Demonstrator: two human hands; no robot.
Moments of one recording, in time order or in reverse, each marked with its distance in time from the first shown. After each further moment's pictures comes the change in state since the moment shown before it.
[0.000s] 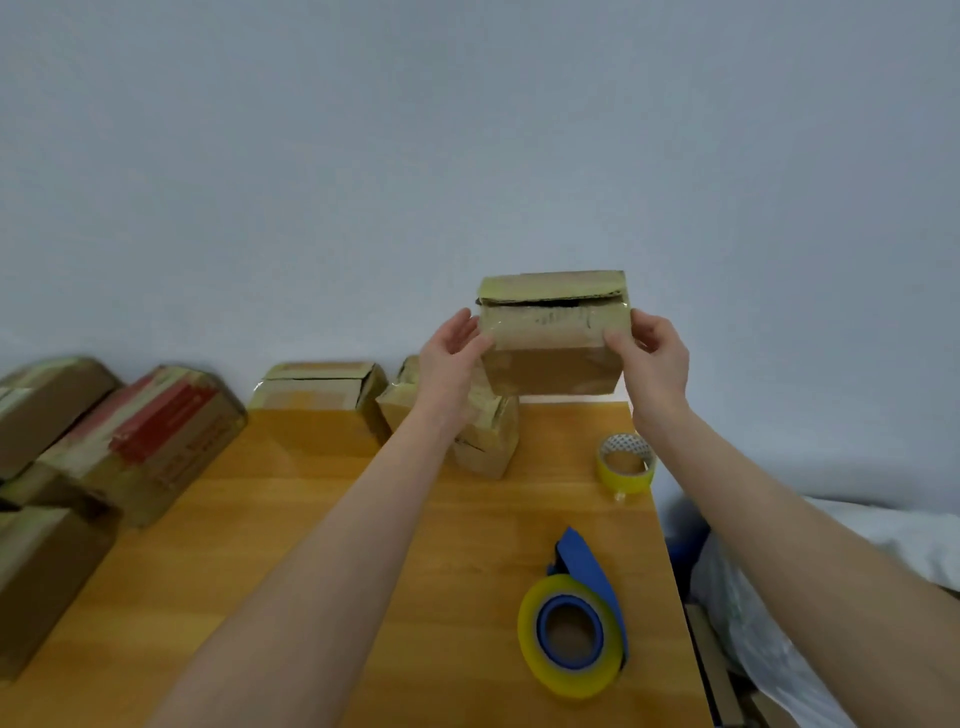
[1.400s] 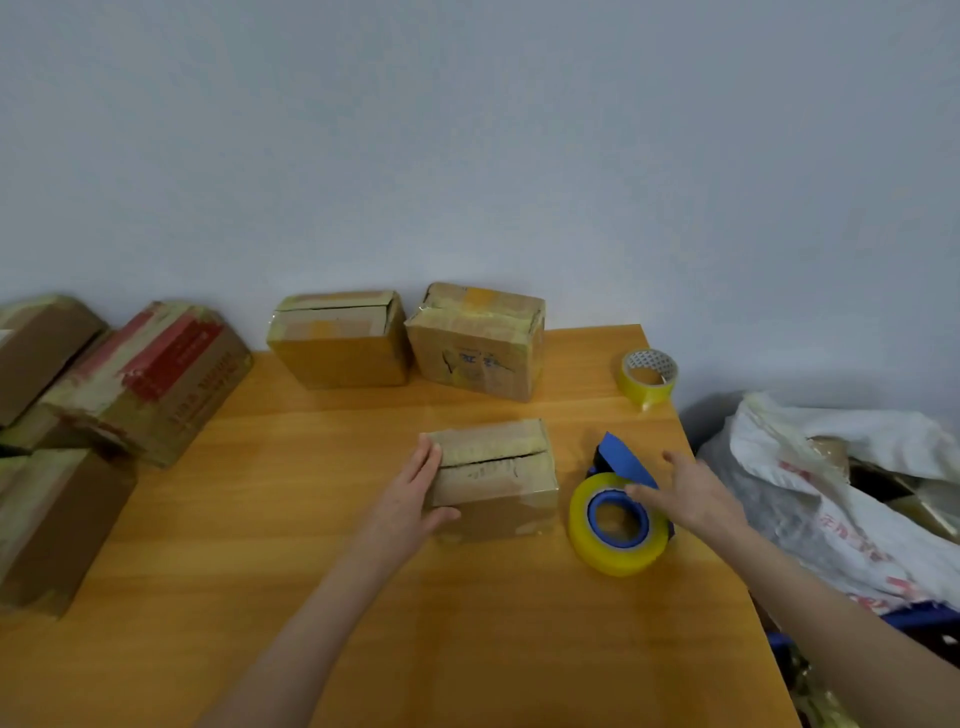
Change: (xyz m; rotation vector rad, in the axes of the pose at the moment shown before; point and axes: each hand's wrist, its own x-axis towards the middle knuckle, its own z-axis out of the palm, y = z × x) left_hand -0.109 -0.136 -0.222 1.209 -0.519 0.165; right_hand -0.164 0.124 -0.057 -1.186 -0.366 0.420
